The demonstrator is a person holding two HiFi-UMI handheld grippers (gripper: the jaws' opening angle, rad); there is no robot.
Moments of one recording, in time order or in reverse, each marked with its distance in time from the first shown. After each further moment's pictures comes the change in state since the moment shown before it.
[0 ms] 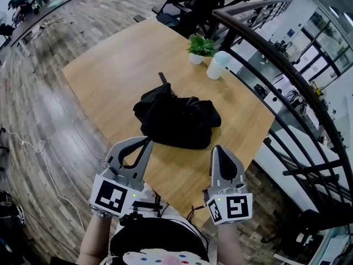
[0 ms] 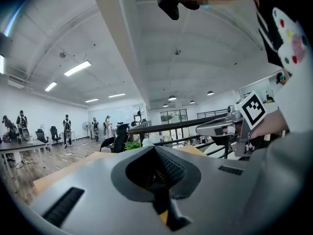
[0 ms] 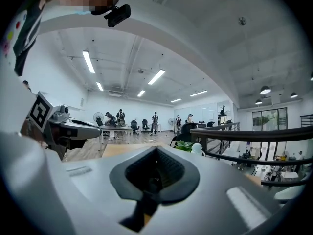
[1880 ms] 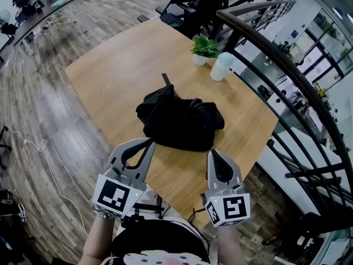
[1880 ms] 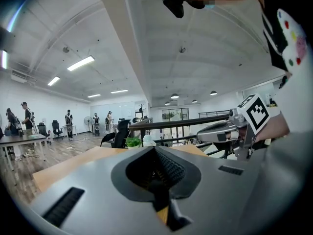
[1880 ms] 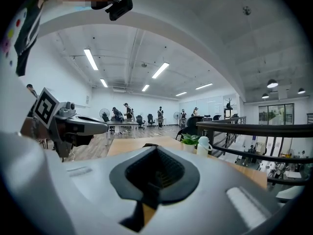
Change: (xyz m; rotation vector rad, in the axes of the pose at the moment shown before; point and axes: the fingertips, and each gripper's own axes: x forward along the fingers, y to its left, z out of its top) left arm 0.006 0.004 -0.008 -0.054 0.036 0.014; right arm 0.010 0.014 -0.018 0.006 0.079 0.070
